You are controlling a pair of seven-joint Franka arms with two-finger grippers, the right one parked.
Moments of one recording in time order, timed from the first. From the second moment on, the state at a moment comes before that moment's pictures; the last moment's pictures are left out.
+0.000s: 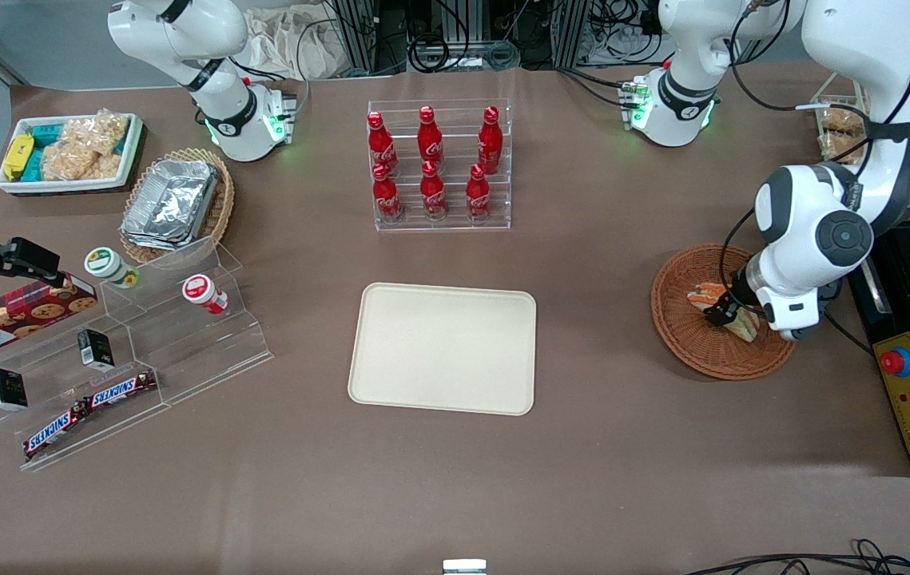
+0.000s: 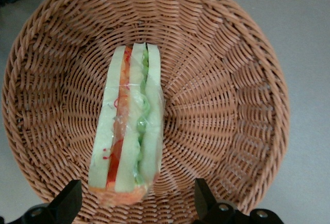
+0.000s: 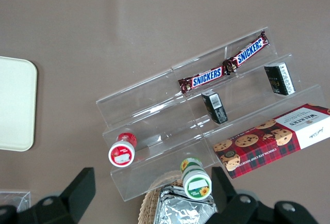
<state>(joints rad) -0.11 0.21 0.08 -2.24 0.03 2.34 -0.97</state>
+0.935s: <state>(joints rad) -0.11 0.27 0.10 -2.25 0.04 2.41 -1.00</state>
